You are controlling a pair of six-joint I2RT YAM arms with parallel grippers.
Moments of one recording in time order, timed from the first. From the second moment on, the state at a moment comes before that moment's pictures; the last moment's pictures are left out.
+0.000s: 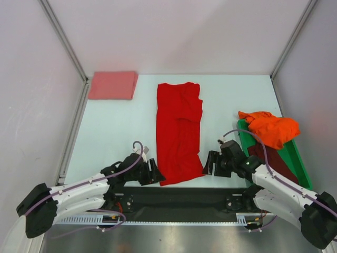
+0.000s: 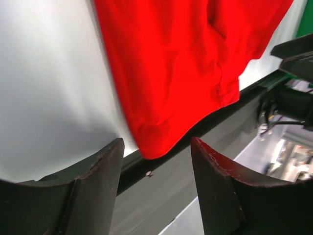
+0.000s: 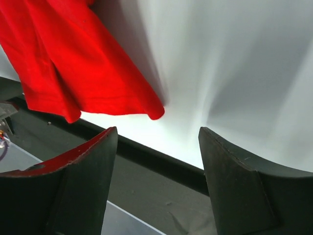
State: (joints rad) left arm -0.87 0.85 0.20 -0.11 0.18 -1.05; right arm 0.63 0.87 0.41 -0.49 -0.19 0.72
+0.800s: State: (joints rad) left arm -0.94 0.95 0.19 -0.02 0.15 -1.20; right arm 0.65 1.05 0.36 -0.22 -0.22 0.73
